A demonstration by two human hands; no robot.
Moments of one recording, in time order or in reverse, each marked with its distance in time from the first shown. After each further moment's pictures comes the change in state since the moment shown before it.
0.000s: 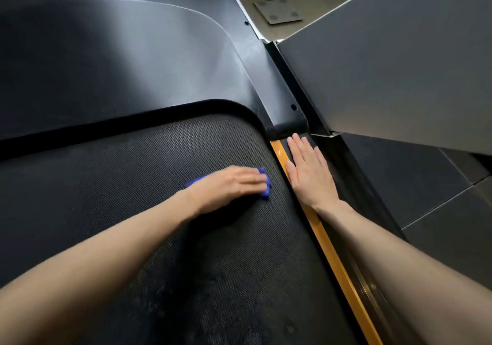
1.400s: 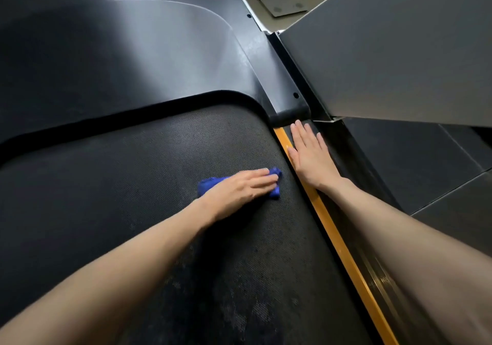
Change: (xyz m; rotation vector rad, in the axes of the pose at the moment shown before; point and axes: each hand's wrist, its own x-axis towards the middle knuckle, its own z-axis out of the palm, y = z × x) left_hand -0.009 0.056 0.011 -0.196 -0.008 -0.263; right_hand 0.003 -0.001 -0.011 0.055 -0.146 -0.009
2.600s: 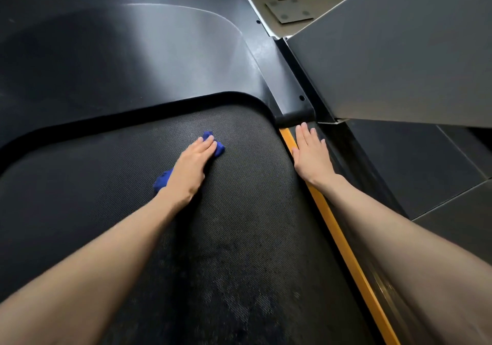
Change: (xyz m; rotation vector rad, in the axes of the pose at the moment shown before) left_hand -0.048 -0.054 -0.031 0.136 0.404 -0.573; right_hand 0.002 -0.026 -0.006 0.004 -0.030 0.164
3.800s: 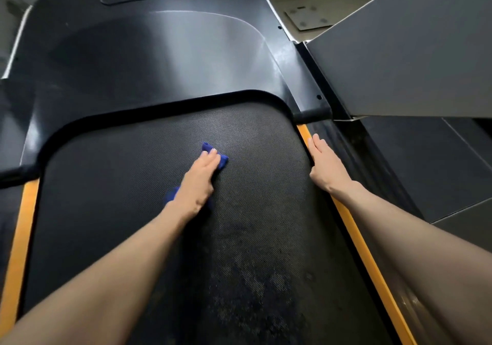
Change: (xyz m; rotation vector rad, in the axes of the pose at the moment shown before) left_hand -0.069 0.007 -0.016 0.006 0.060 -0.082; right_hand -0.044 -0.009 -0.005 0.042 -0.012 -0.097
